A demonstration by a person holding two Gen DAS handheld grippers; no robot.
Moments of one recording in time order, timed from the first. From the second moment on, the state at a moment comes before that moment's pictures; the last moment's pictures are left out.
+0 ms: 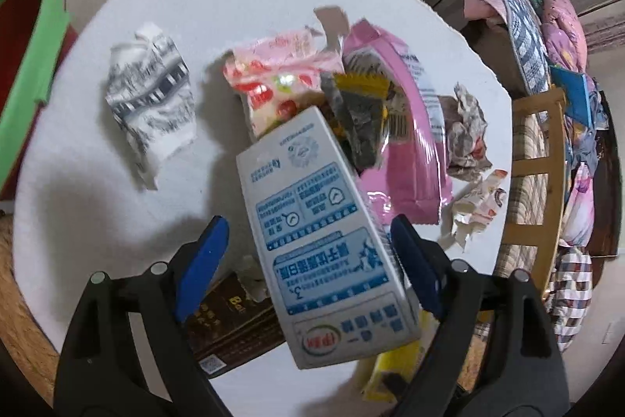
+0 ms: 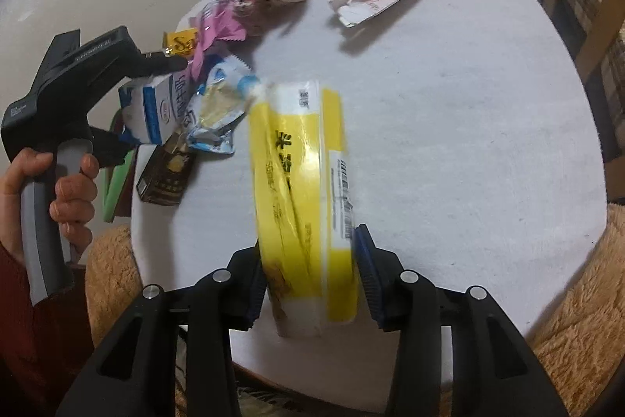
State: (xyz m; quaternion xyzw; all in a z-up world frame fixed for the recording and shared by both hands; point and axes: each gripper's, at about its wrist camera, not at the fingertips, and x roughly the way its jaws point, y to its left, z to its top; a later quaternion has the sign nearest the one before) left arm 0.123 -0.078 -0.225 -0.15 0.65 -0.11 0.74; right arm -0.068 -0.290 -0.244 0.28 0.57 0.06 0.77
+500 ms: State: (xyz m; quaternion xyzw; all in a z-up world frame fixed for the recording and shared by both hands) left arm 0.080 -0.084 -0.149 -0.04 0.52 -0.16 0.84; right arm -0.056 -0.261 -0.215 0.12 0.53 -0.01 0.84
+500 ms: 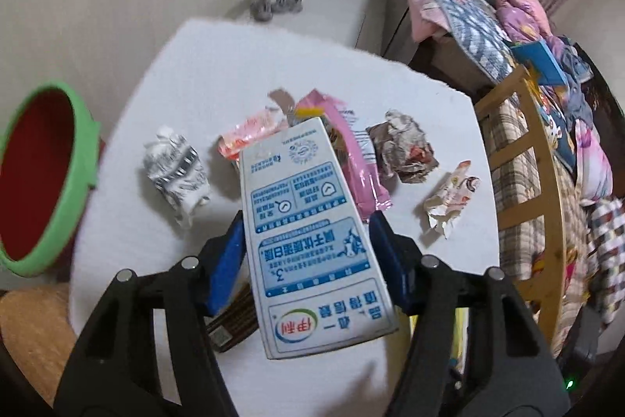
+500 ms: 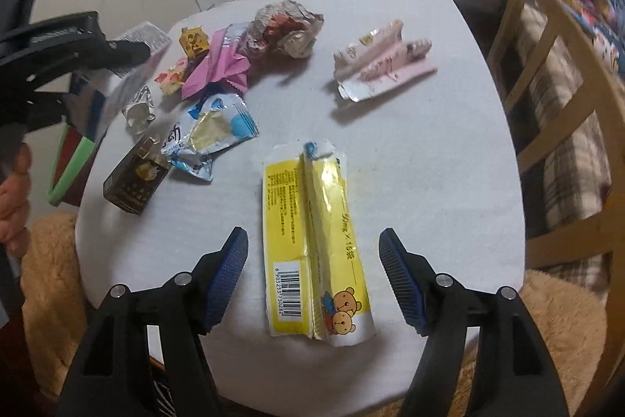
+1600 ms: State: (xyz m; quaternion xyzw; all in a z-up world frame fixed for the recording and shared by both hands) left arm 0.041 -0.038 -0.138 -0.05 0.50 -0.13 0.86; right arm -0.053 -0.224 -0.236 -0.05 0.54 -0.06 0.84
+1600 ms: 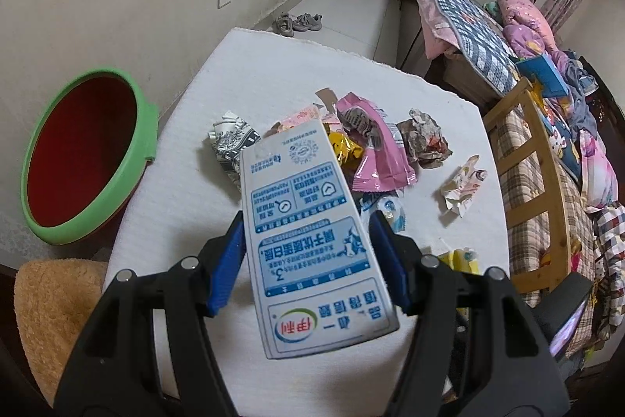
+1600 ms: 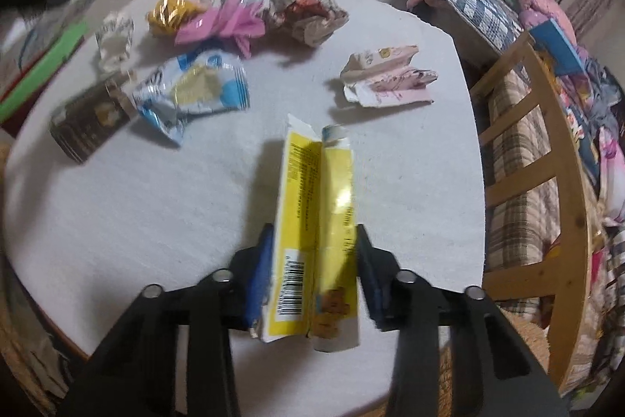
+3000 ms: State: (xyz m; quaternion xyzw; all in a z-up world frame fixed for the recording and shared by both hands) left arm 0.038 0.077 -0.136 -0.08 0.46 -0.04 0.88; right arm 0.000 -0.140 -0.132 0.03 0.47 0.07 0.88
